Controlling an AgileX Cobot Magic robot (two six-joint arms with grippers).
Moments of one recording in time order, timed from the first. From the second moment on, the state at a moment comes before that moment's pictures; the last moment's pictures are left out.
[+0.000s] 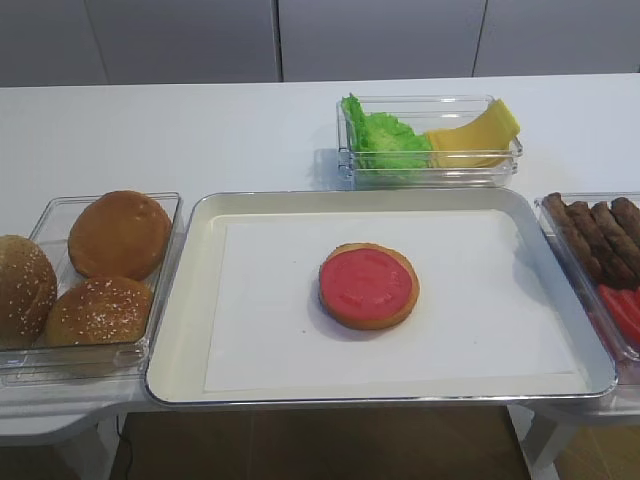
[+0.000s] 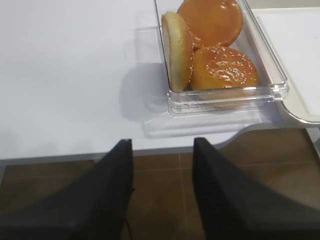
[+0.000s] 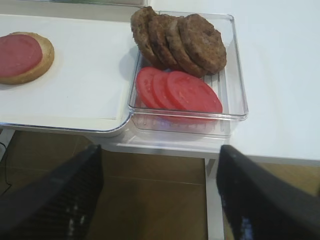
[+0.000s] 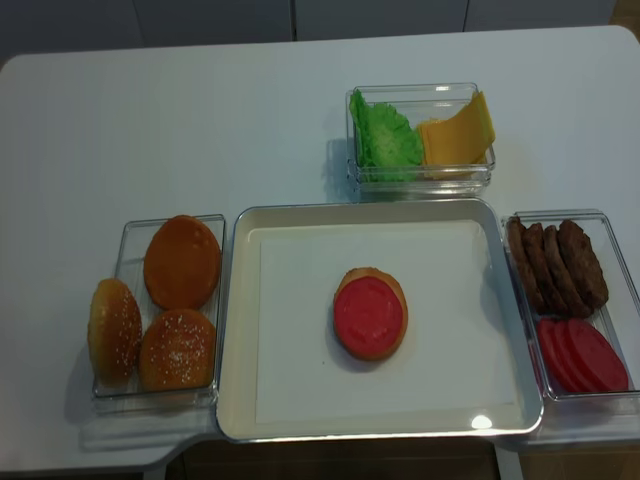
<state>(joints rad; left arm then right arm) 0.02 -0.02 -0.49 -0.02 1.18 -0.06 0.10 -0.02 -0.47 0.06 1.14 -0.04</state>
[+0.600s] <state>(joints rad) 0.02 -0.02 -0.49 -0.02 1.18 -0.06 0.10 0.02 -0.53 0.13 1.12 -0.03</state>
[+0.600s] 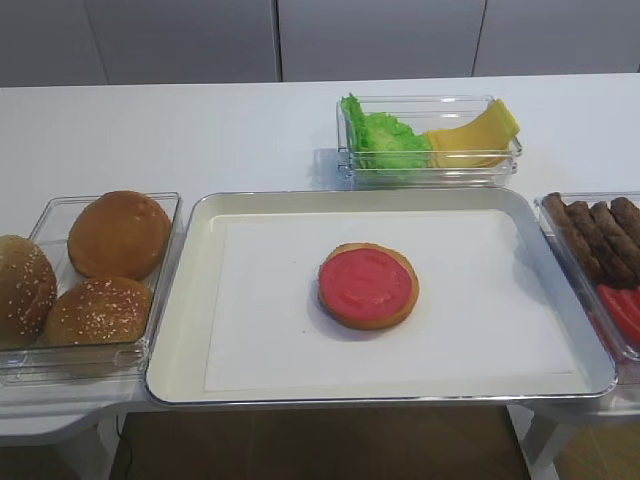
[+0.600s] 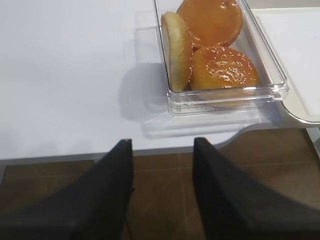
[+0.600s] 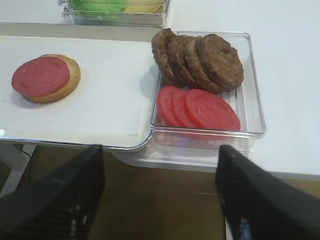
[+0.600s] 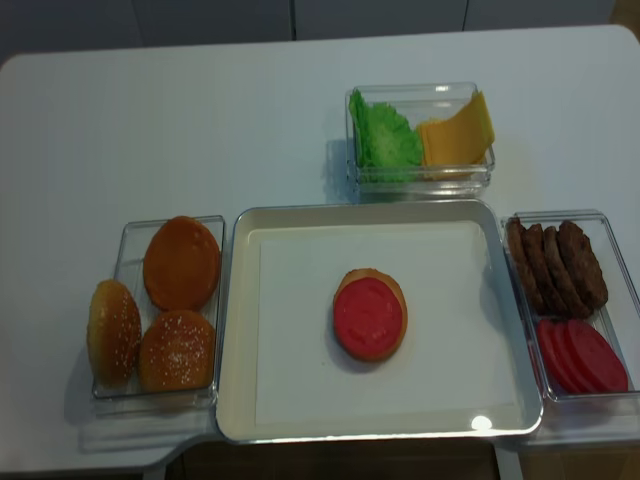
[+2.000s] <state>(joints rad) 0.02 -0.02 -0.49 -0.02 1.18 -0.06 0.34 1.37 -1.20 -0.08 0.96 0.17</state>
